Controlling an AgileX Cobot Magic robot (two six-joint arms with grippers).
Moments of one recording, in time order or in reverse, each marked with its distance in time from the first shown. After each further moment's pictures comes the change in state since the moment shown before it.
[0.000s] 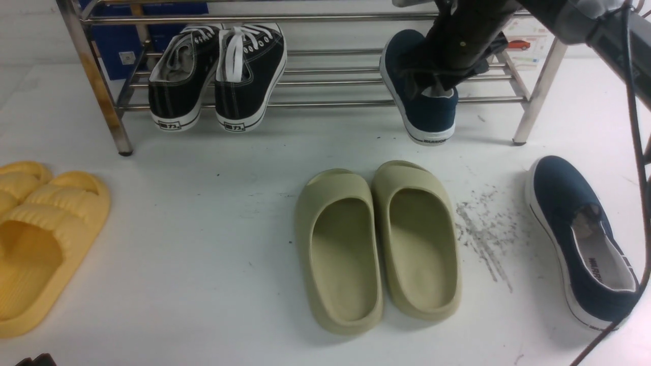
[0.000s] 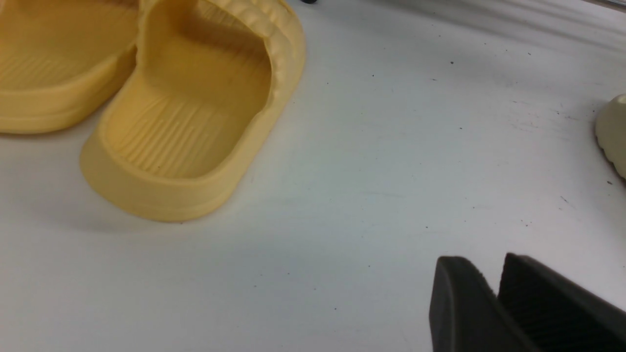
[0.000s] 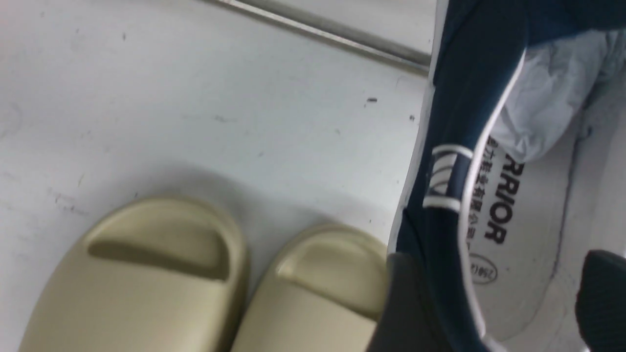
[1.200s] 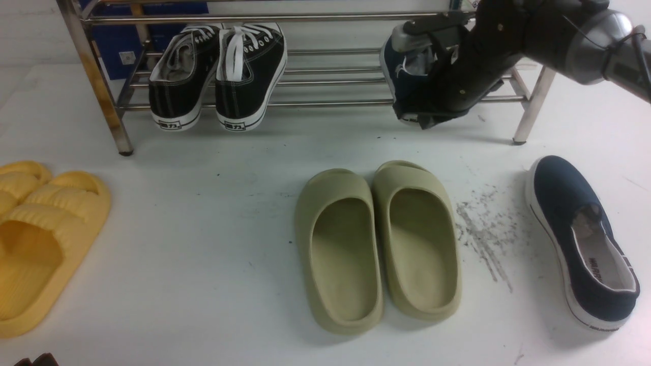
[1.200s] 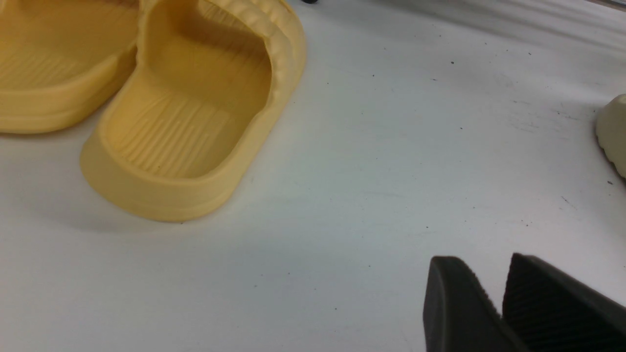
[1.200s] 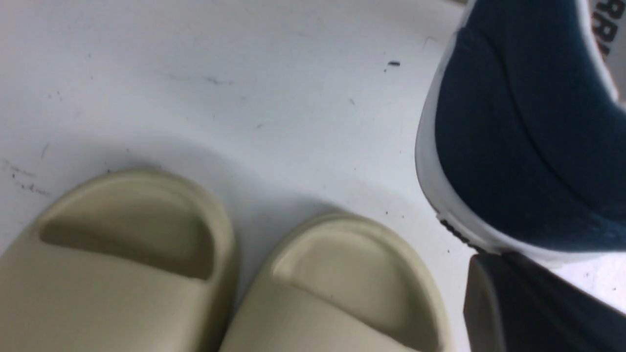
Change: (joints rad) right arm 0.001 -0.137 0.466 0.003 -0.402 -0.010; left arm 0.000 0.000 0.000 0.000 0.000 0.000
